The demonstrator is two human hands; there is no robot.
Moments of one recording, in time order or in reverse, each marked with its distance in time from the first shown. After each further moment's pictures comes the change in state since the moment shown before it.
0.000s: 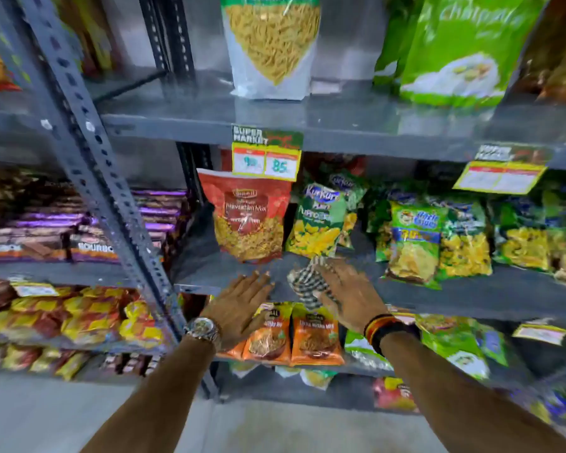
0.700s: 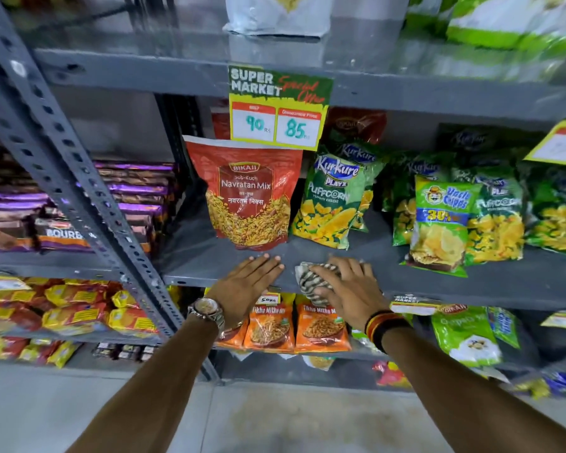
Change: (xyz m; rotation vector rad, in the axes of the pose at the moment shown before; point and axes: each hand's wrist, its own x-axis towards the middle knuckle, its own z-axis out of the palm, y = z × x) left_hand 0.034 -0.040 0.064 0.008 -0.037 0.051; right_hand 0.031 0.007 0.063 -0.143 -0.014 0.032
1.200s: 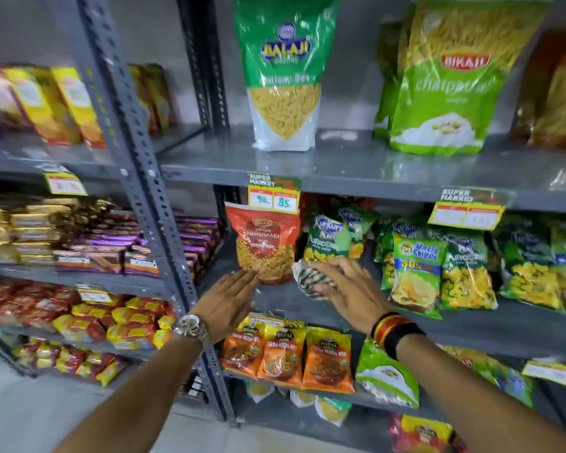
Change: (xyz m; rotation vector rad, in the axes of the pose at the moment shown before) left_hand -0.066 0.038 -0.159 -0.004 0.101 -0.199; right_hand -0.058 -0.002 -0.166 0.328 0.250 -0.195
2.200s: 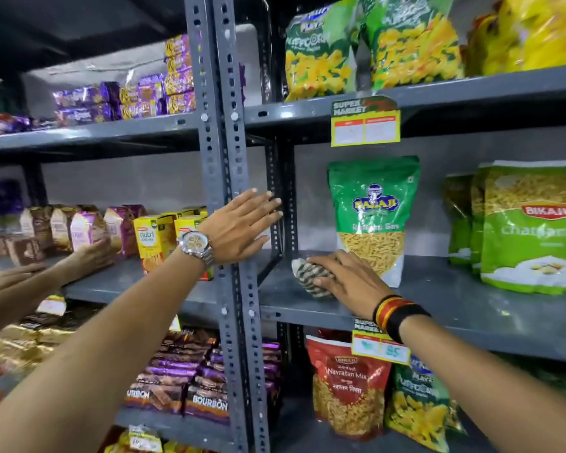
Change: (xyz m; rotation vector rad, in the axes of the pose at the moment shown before) left_hand 0.111 -0.217 -0.363 0.779 0.350 0.223; right_hand 0.262 -0.154 -0.111 -0.075 0.200 -0.160
